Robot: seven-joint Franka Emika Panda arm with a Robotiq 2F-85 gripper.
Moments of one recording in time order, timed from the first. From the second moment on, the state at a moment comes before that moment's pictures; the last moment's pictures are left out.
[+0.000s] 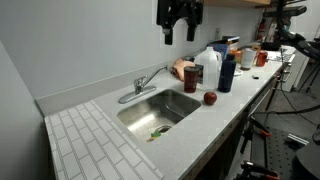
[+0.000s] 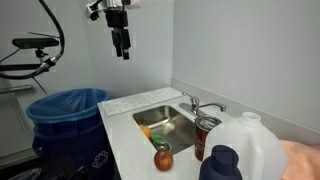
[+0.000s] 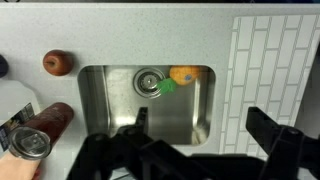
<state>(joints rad) 0.05 -0.30 0.24 -2.10 0.05 1.87 0.52</state>
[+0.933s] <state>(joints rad) 0.00 0.04 0.07 -1.84 -0.23 2.08 0.52</state>
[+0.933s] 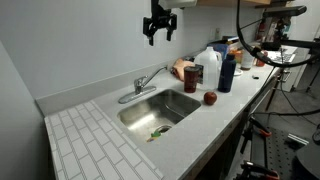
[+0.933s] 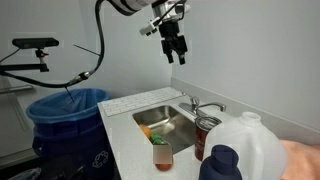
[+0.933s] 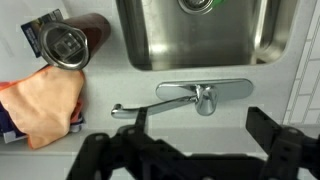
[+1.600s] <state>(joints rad) 0.01 0.11 0.05 -1.80 -0.29 2.17 0.54</state>
